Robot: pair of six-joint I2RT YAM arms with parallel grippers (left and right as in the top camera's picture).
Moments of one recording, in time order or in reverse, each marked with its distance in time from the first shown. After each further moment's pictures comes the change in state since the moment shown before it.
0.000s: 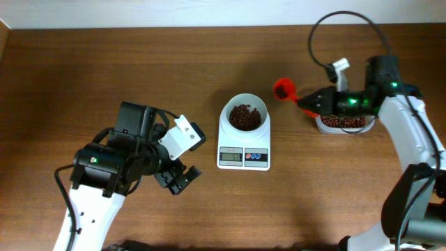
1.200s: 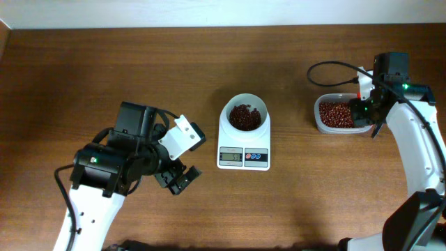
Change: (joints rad) left arm 0.000 0.000 0.000 0.000 0.000 0.000; right arm 0.030 -0.116 0.036 -0.096 1.172 -0.186
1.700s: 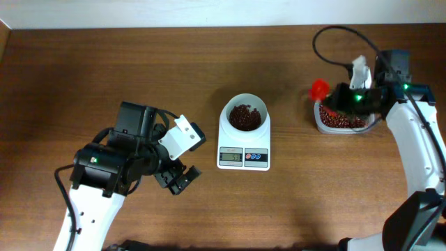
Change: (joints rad) left arm 0.000 0.000 0.000 0.000 0.000 0.000; right arm 0.000 0.000 -0.001 0.133 -0.671 0.401
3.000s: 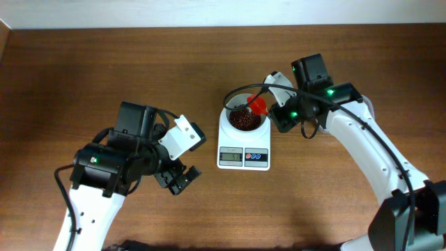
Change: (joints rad) left arm 0.000 0.000 0.000 0.000 0.000 0.000; right arm 0.426 0.040 0.007 -0.026 0.183 -0.462
